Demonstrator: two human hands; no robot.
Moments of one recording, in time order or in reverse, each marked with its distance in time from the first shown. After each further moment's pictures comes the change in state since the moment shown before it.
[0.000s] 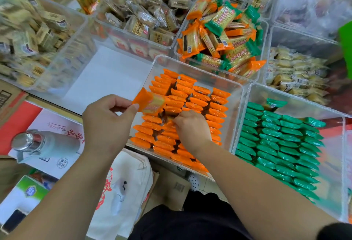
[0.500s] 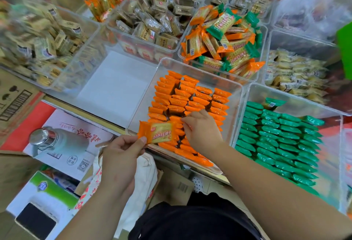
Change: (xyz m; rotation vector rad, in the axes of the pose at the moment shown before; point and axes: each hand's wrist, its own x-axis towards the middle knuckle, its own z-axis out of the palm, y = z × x) left_hand -0.079 -0.027 -0.001 -0.491 -0.045 -0.550; right_hand -0.030 0.004 -0.035 0.147 0.006 -0.008
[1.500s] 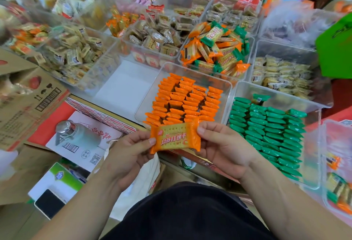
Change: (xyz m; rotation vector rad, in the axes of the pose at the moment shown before) left_hand -0.086 0.010 -0.031 -0.126 -0.398 -0.109; right_hand -0.124 -0.046 -0.131 1.763 -0.414 0.454
